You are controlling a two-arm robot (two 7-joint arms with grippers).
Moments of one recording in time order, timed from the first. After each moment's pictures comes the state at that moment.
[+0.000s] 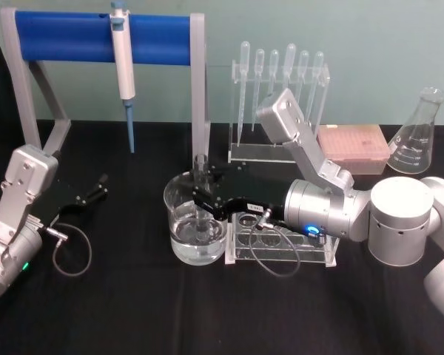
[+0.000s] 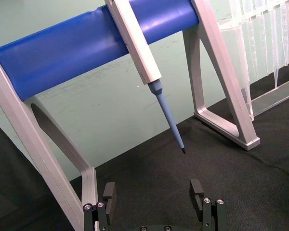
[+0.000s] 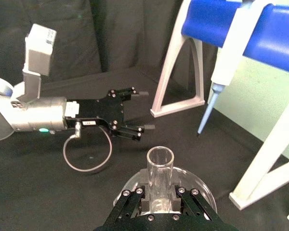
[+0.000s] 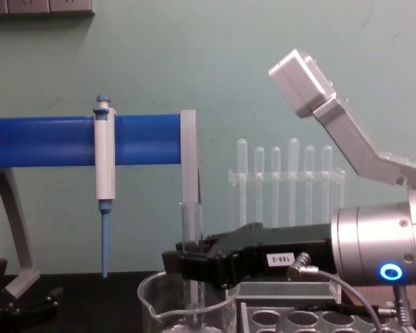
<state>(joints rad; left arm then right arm) -0.20 0.60 0.45 -1.41 -0.25 -0.12 0.03 0.51 0.40 -0.66 -1.45 0.42 0.22 0.56</state>
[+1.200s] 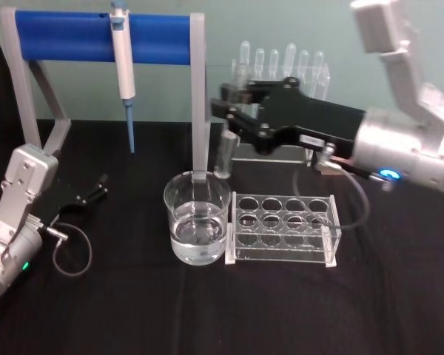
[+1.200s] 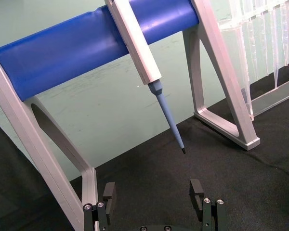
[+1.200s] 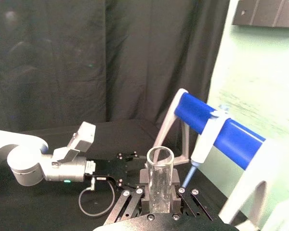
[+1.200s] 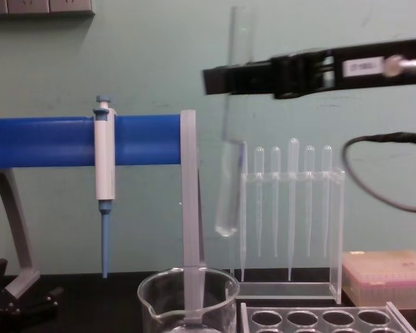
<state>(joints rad) -0.20 0.60 0.45 -1.41 -0.25 -0.12 0.03 0.50 0.59 -0.51 -1.84 0.57 0.31 0.53</state>
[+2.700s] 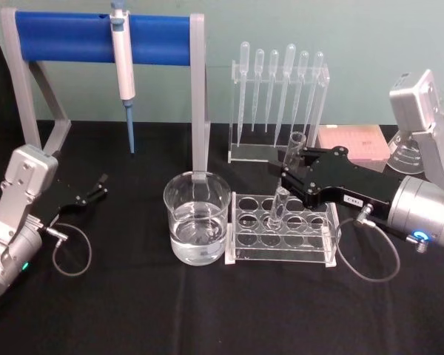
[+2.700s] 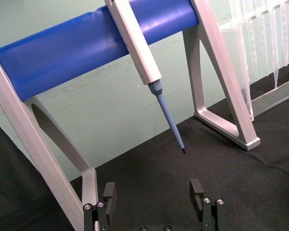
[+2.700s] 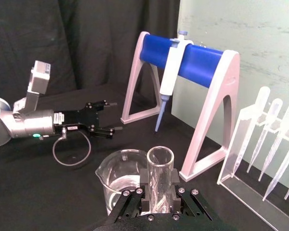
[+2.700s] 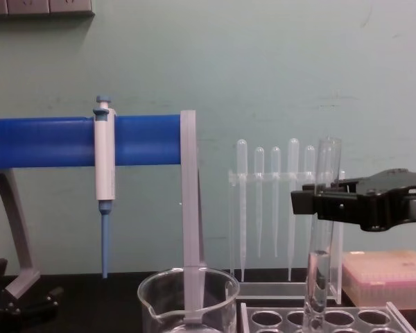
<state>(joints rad) -0.20 0.60 0.45 -1.41 -0.25 -0.12 0.03 0.30 0.69 -0.46 -1.78 0.59 0.22 0.47</state>
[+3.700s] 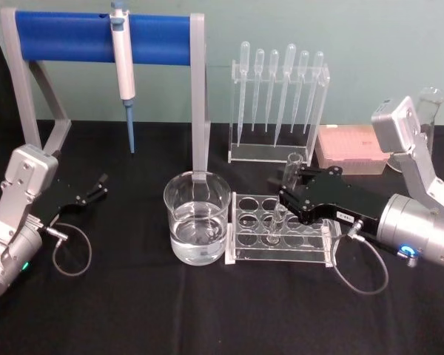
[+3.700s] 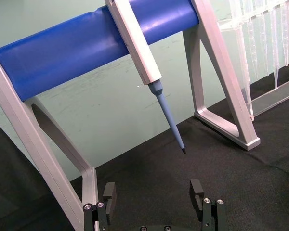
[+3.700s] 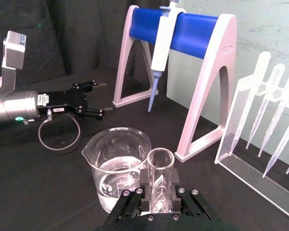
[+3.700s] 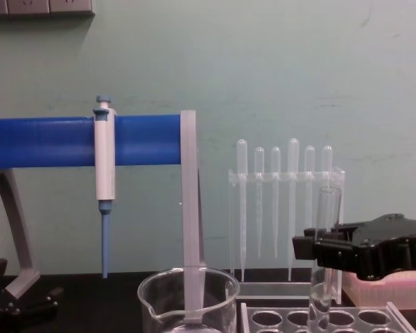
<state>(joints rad) -0.20 0.60 0.45 -1.41 -0.25 -0.12 0.03 0.28 0.64 -0.46 -1.69 0.53 0.20 0.48</state>
